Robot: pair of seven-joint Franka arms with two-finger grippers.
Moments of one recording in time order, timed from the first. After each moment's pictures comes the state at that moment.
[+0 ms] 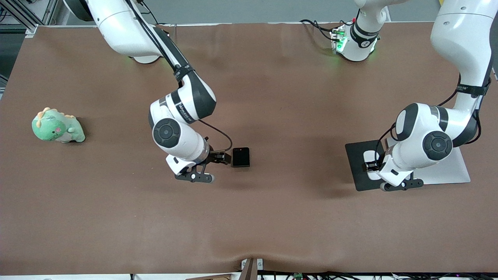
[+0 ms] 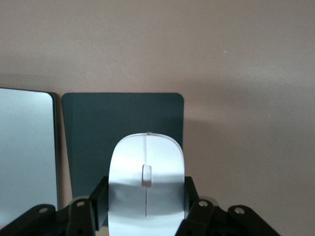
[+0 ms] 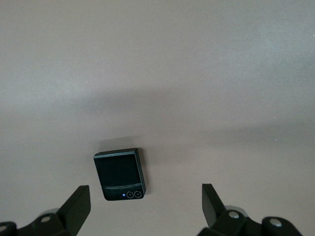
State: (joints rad) left arm 0.21 0.52 -0.36 -1.78 0.22 2.21 -0.37; right arm 0.54 0.68 -0.02 -1.37 0.21 2.07 0.54
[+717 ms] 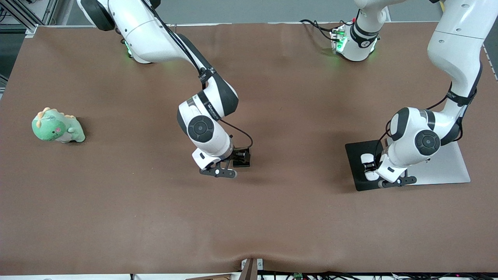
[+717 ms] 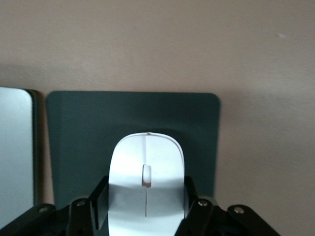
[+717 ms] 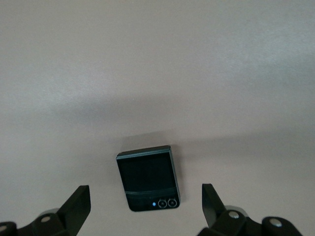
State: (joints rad) left arm 0.25 0.58 -0.33 -1.91 0.28 2.45 -0.37; right arm 0.63 0.80 -0.02 -1.29 0.17 2.14 0.66
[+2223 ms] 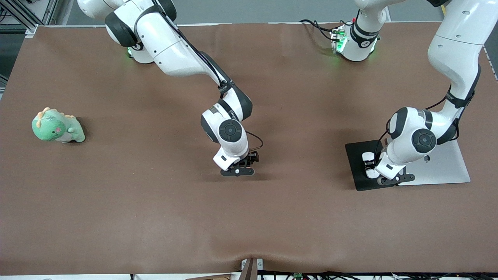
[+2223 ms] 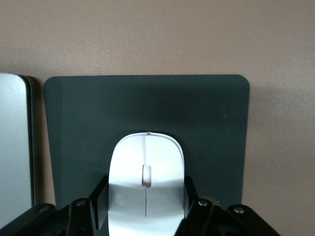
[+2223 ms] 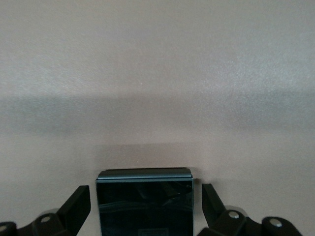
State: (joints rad) left arm 0.27 0.59 -0.33 -1.95 0.31 2.49 -0.37; right arm 0.70 0.98 -0.02 -1.22 0.05 2.24 0.66
